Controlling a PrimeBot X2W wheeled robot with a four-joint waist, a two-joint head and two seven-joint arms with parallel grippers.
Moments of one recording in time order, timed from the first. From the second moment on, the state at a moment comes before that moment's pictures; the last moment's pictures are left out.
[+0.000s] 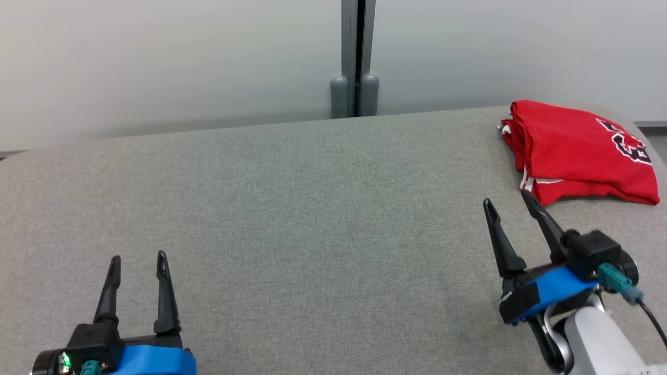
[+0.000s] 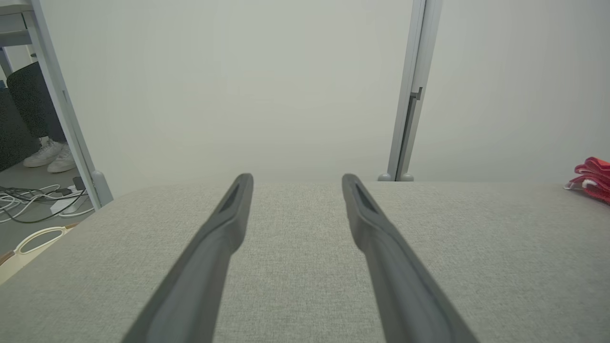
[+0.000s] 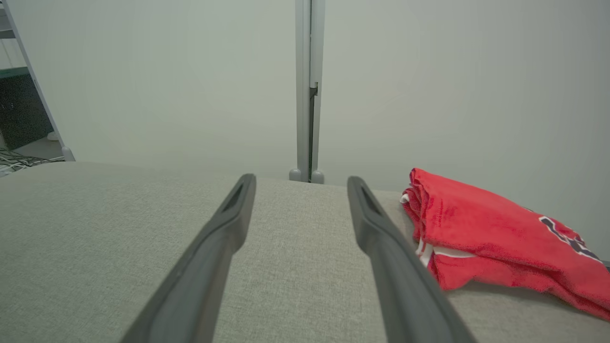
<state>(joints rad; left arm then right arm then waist) 0.02 0.07 0.05 0.15 -0.09 -0.04 -0.26 -0.31 -0.18 0.14 0.40 0.20 0.13 -0.26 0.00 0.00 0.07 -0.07</state>
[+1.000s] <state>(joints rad) 0.02 0.06 -0.01 0.20 -0.10 -0.05 -0.26 0.02 -0.05 -0.03 0.07 0.16 0.13 -0.17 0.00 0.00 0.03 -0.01</state>
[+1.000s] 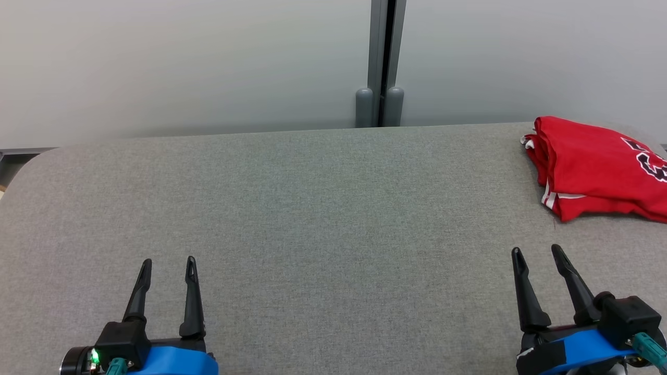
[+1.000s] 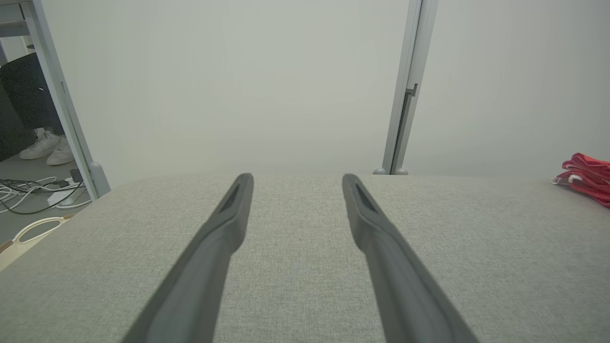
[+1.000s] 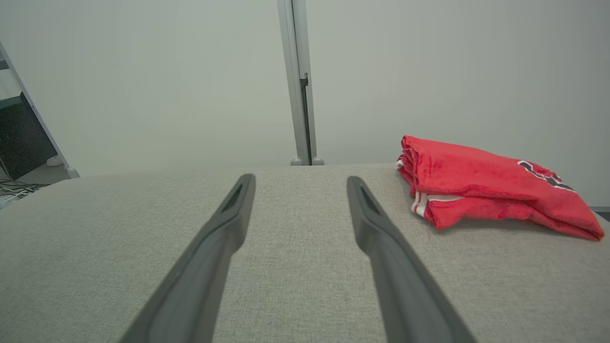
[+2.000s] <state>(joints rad) 0.04 0.05 0.00 0.26 -0.21 -0.05 -0.22 0.03 -0.05 -0.01 0.13 0.28 0.13 -0.14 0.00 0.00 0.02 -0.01</state>
